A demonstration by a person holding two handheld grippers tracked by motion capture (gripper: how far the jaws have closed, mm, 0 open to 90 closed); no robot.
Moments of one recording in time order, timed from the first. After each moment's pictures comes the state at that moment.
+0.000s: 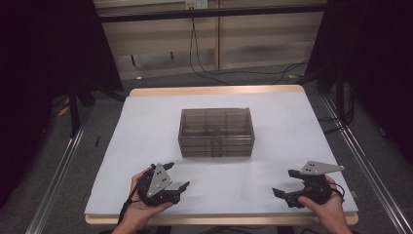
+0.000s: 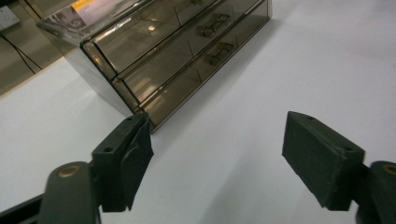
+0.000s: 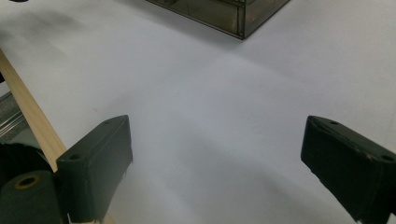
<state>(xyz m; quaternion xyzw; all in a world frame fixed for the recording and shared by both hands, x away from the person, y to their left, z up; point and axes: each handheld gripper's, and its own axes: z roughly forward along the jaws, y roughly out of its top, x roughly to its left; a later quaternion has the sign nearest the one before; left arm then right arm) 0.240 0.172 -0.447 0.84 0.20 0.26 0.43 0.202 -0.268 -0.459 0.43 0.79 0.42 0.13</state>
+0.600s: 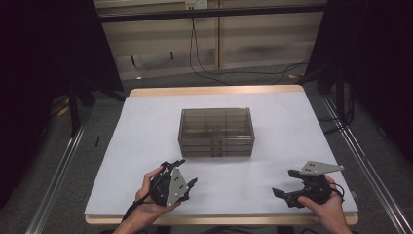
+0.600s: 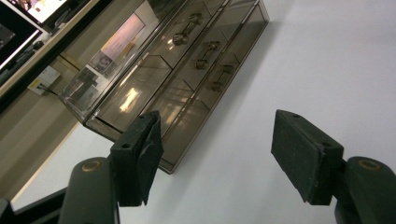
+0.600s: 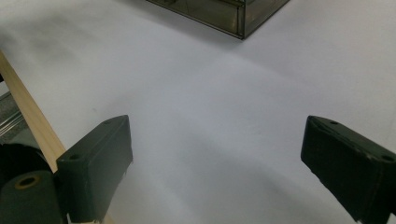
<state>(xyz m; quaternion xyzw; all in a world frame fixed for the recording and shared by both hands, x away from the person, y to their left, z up) 0.232 0.141 -0.438 0.85 0.10 0.34 0.38 0.202 -0.268 -0.459 0.43 0.79 0.42 0.13</state>
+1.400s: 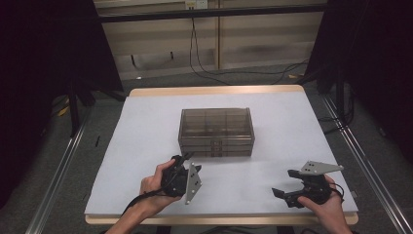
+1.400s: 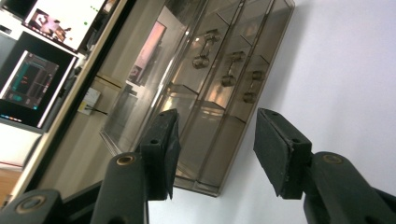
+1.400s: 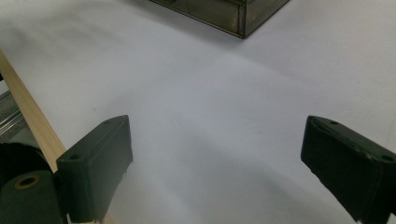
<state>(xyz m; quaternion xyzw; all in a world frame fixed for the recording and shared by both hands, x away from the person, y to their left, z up) 0.242 0.110 -0.428 0.85 0.04 0.43 0.30 0.202 -0.267 -0.460 0.43 0.79 0.42 0.13</state>
